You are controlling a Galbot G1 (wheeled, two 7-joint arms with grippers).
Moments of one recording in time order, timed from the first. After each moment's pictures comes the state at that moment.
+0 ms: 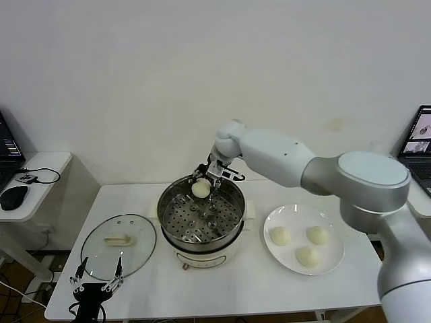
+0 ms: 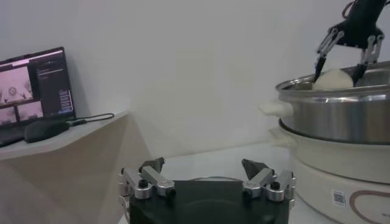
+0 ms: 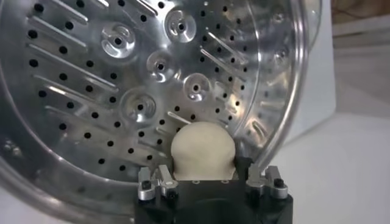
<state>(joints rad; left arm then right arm) 1.79 -1.30 -0.68 -2.02 -0.12 -0.12 -0.15 0.42 1.46 -1.24 0.79 -0.22 0.56 -0.82</state>
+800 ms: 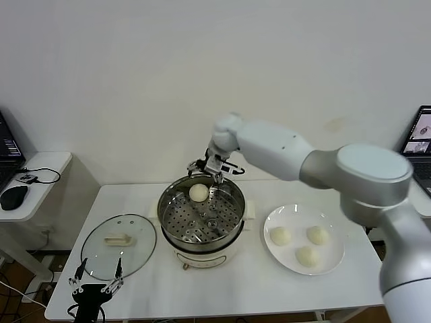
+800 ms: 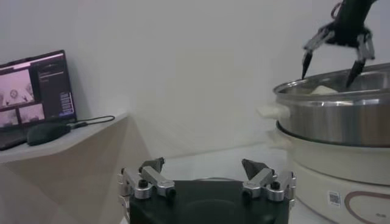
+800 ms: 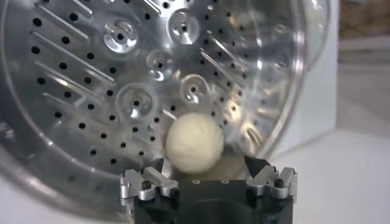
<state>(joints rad) 1.81 -1.31 -0.68 -2.06 -0.11 -0.11 -0.15 0.53 1.39 -1.29 0.90 -0.09 0.45 -0.88</state>
